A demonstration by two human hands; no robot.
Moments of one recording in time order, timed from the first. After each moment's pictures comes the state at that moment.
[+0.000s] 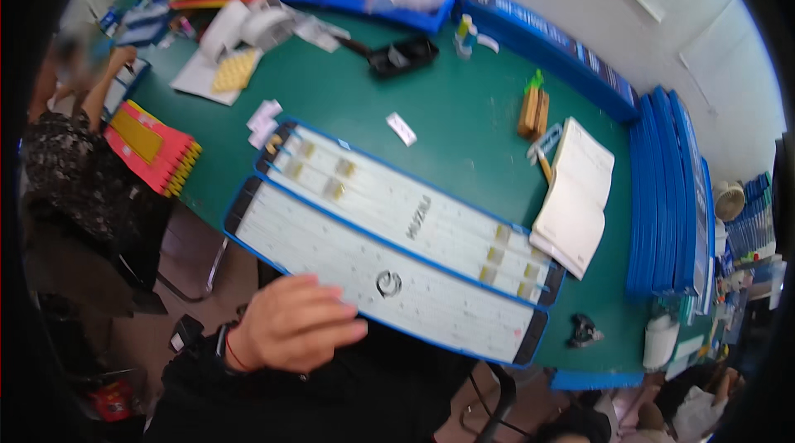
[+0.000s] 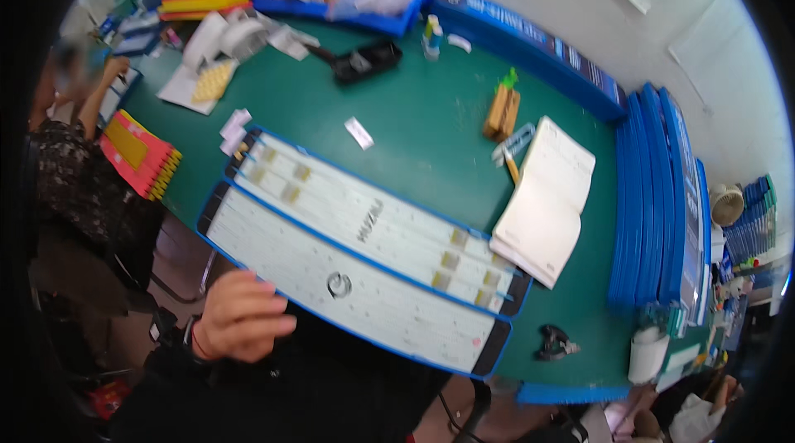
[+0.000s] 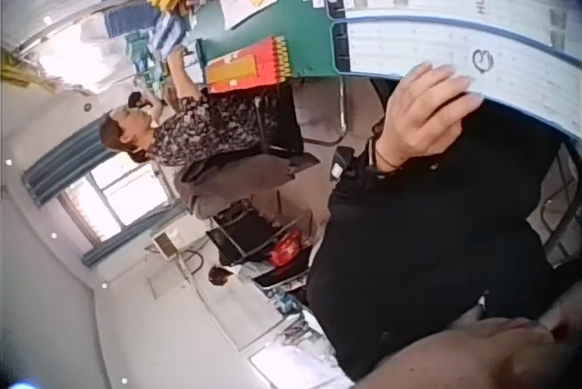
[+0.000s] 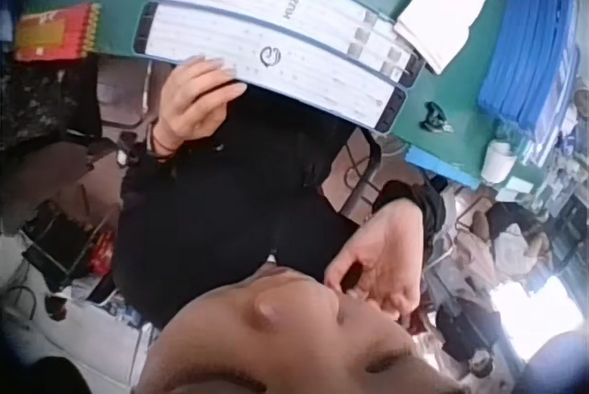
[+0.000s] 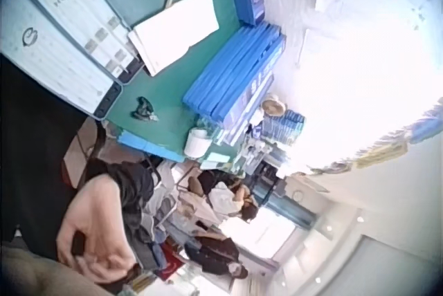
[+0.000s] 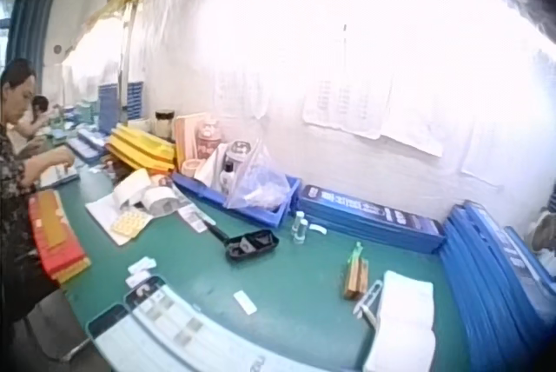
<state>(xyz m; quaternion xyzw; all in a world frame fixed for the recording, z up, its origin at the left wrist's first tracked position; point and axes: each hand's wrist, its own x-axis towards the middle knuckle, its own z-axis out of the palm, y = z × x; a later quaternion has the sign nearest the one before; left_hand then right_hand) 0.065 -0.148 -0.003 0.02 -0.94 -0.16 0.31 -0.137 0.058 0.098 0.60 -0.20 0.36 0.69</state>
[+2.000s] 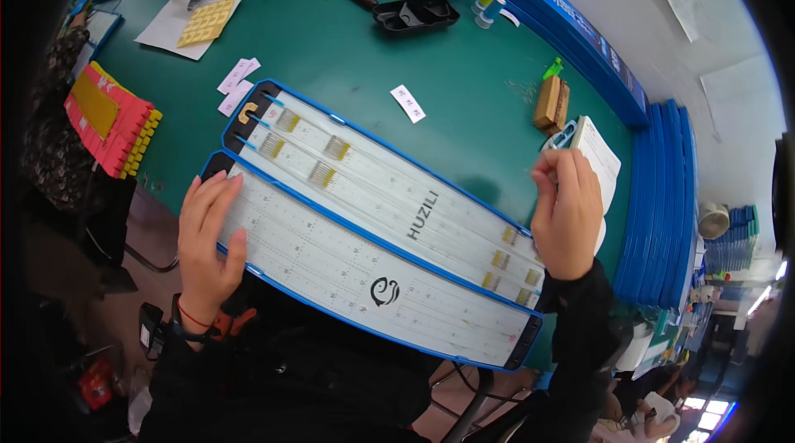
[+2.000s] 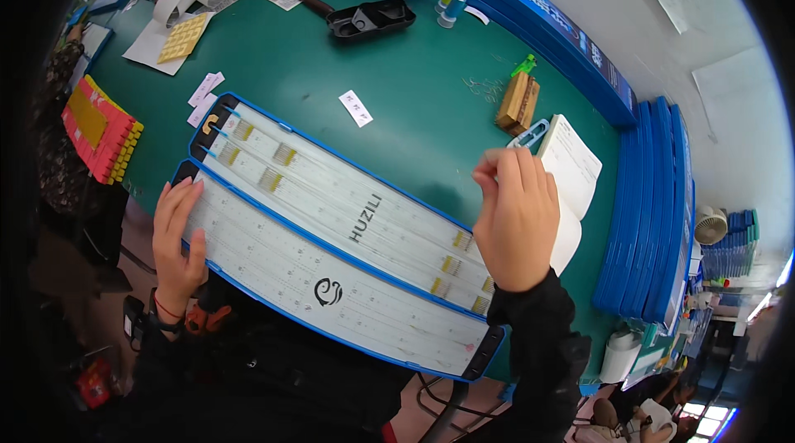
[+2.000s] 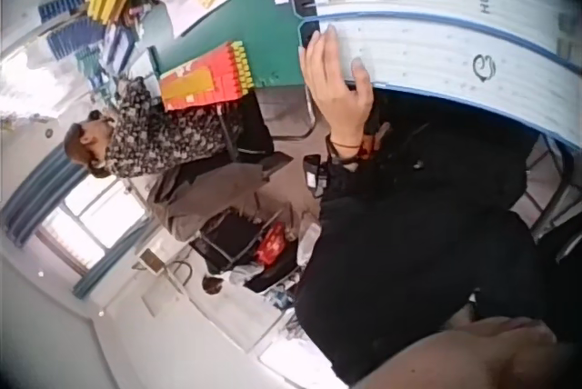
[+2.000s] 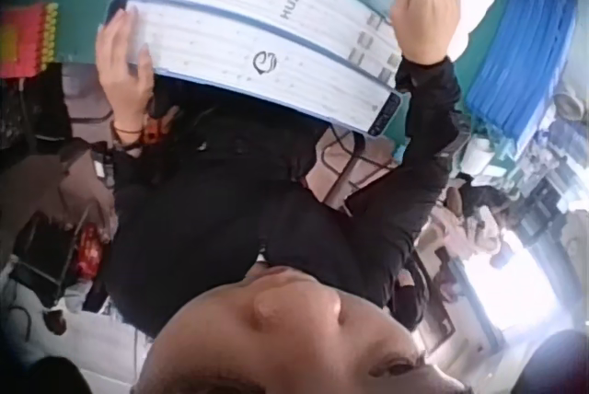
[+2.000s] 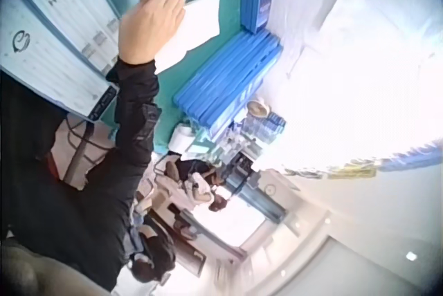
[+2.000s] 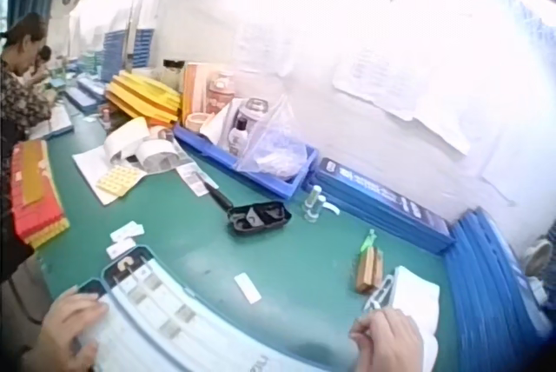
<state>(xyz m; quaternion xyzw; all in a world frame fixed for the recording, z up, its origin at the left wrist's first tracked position) 0.092 -0.209 -0.062 0.34 -0.89 -0.11 0.27 -0.264 -0.085 -0.001 0.63 -0.74 0.20 0.12</state>
